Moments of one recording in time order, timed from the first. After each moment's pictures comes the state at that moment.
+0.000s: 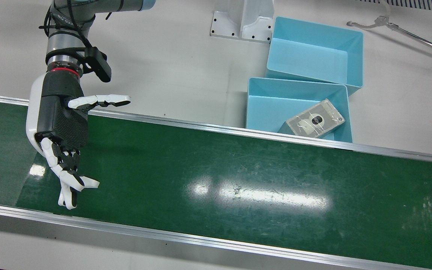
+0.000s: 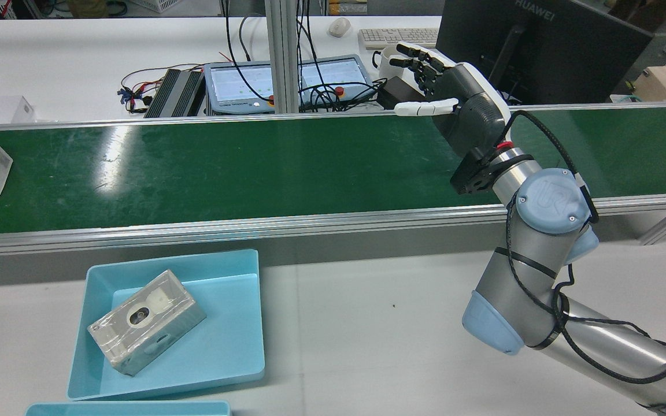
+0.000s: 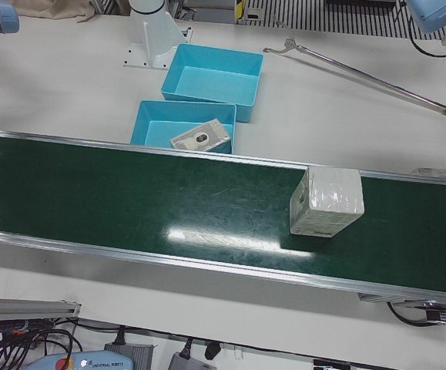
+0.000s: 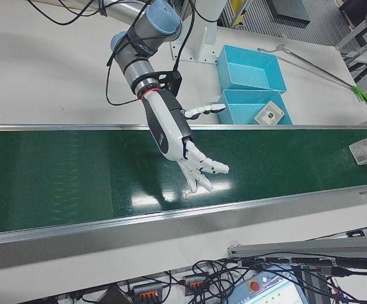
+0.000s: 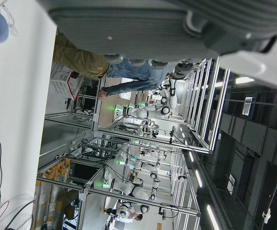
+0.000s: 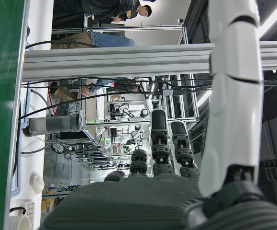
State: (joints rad) left arm -1.80 -1.80 -1.75 0.42 1.92 -0.16; right arm 0.81 -1.05 1.83 -3.59 -0.99 -0.11
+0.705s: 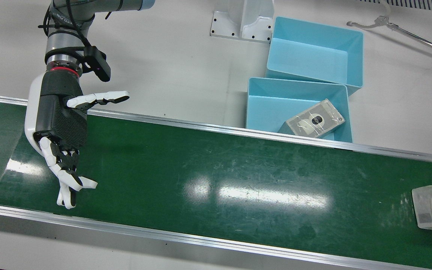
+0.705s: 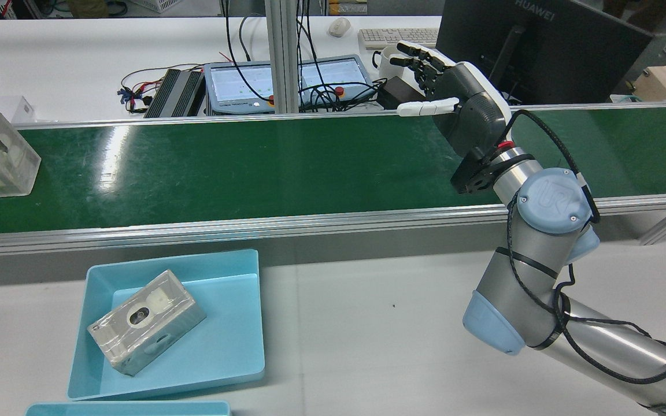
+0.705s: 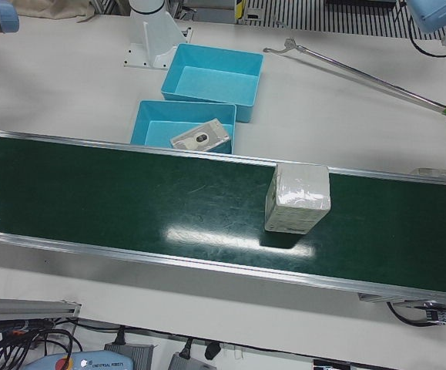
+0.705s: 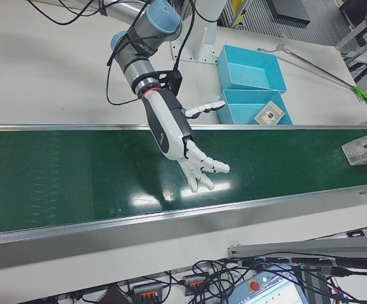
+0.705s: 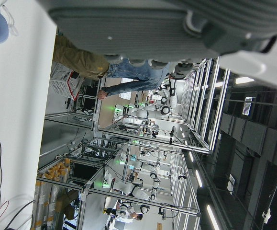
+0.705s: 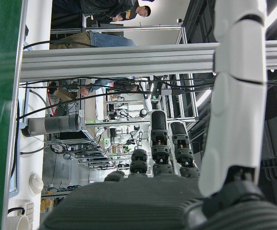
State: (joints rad) left arm -1.80 -1.80 -1.75 0.42 1.92 -0.16; right arm 0.81 -1.05 1.83 -3.59 -0.99 -0.11
